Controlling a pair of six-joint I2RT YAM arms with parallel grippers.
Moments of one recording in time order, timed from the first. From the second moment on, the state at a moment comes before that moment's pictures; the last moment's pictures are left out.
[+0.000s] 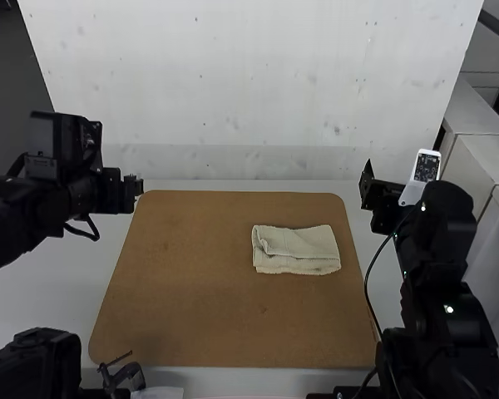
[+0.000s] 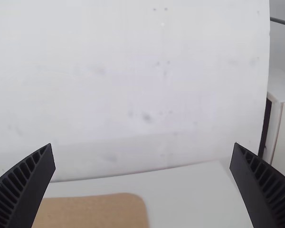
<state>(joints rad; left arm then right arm) -0.14 0.76 0.53 -0.32 -0.09 -0.05 0.01 0.09 0.21 -0.16 0.11 0.07</state>
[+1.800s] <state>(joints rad) 0.00 0.03 0.38 -0.52 -0.16 0.03 0.01 0.01 0.12 -0.14 0.08 0.04</state>
